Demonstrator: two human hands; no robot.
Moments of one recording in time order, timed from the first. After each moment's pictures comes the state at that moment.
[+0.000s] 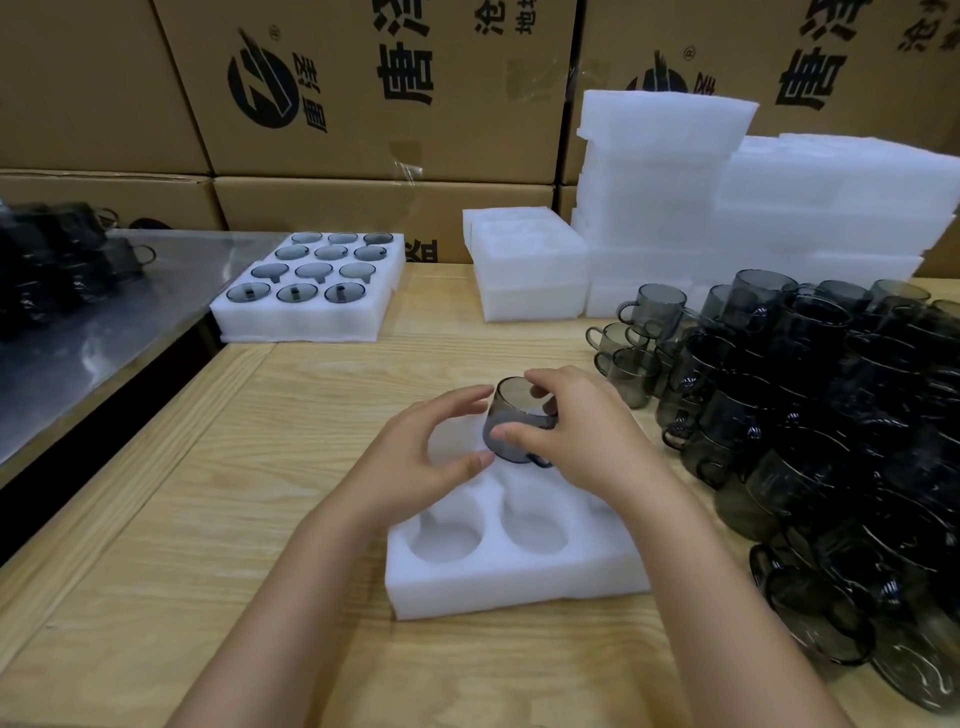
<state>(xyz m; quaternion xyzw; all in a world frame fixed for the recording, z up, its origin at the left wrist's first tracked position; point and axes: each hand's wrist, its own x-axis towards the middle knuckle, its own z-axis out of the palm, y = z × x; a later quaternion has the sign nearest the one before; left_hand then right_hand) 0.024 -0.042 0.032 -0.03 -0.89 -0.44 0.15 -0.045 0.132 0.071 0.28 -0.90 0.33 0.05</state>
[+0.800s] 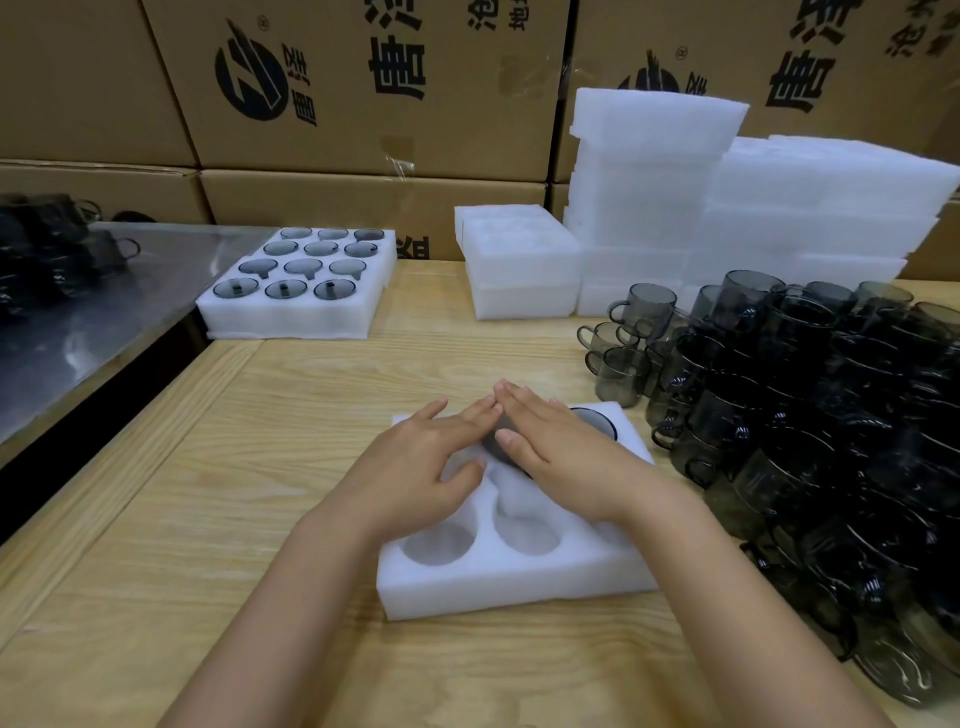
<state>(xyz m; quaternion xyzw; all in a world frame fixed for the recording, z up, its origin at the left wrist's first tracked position) 0.026 -0.031 0.040 -0.11 -0.96 -0.23 0.11 -0.055 0.139 0.048 0.42 -0.89 0.16 -0.09</state>
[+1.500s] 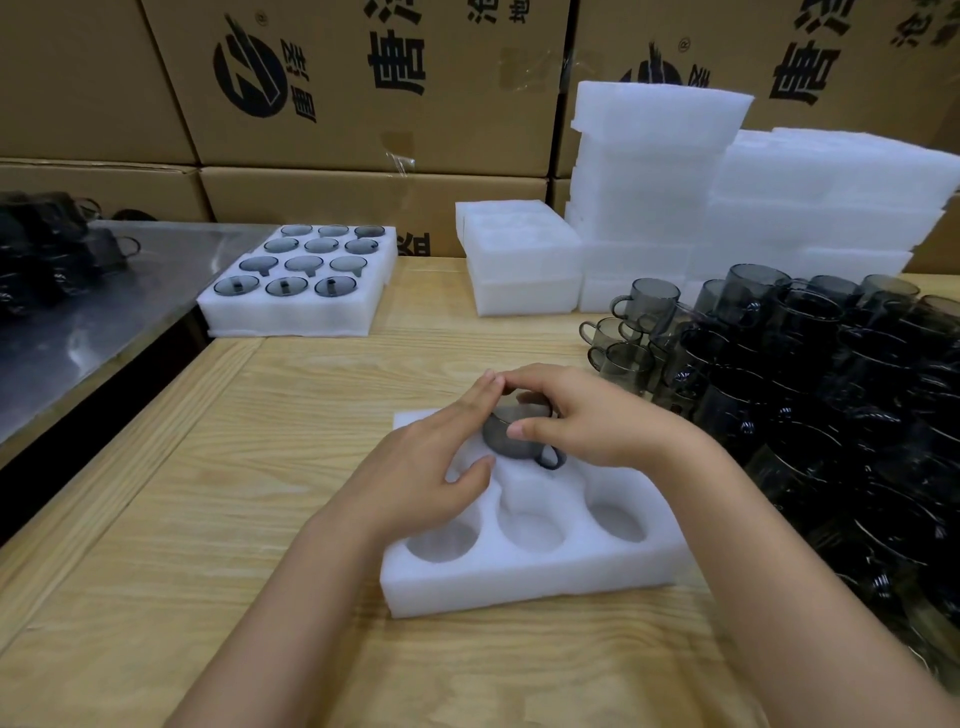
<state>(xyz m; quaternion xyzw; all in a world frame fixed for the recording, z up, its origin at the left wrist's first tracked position) 0.030 -0.030 0.037 -0.12 -0.94 -0.27 0.14 -0.069 0.143 0.086 0.43 -0.85 0.28 -0.13</state>
